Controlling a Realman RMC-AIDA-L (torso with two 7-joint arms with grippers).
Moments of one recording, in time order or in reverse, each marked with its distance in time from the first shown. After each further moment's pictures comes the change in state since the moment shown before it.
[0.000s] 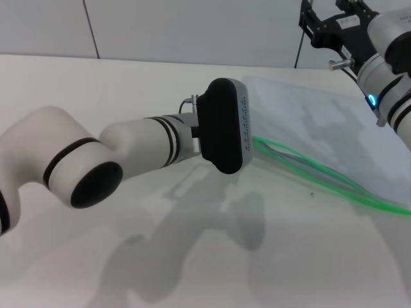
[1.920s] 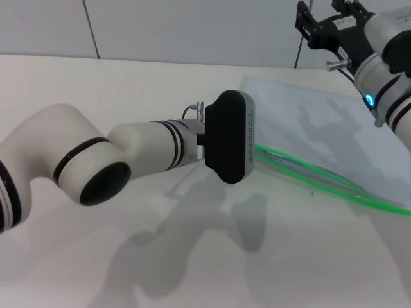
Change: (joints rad) left arm -0.053 -0.002 0.040 -0.064 -0.003 -0.017 0.026; right arm -0.001 -0.002 -0.002 -0.013 -0.001 0.021 -0.001
